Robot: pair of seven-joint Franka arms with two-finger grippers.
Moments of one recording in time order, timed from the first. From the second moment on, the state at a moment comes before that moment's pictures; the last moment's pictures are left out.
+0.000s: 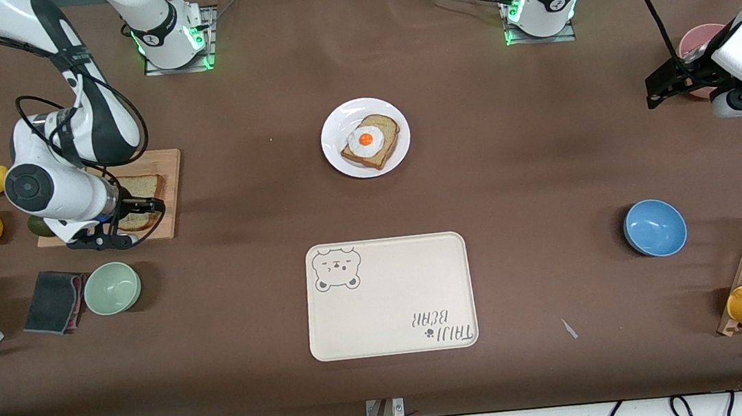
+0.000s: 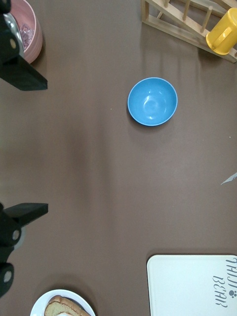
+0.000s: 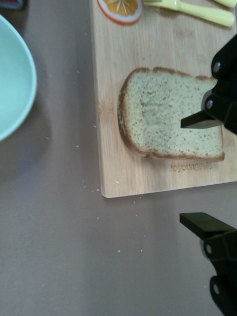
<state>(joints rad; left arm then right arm) -0.03 0.05 -0.04 -1.53 0.03 1.50 -0.02 0.01 0.31 0.04 -2.10 -0.10 2.17 0.18</state>
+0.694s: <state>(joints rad) -0.03 0.05 -0.04 -1.53 0.03 1.50 -0.02 0.05 0.36 0.04 -2.12 -0.20 2.21 0.42</state>
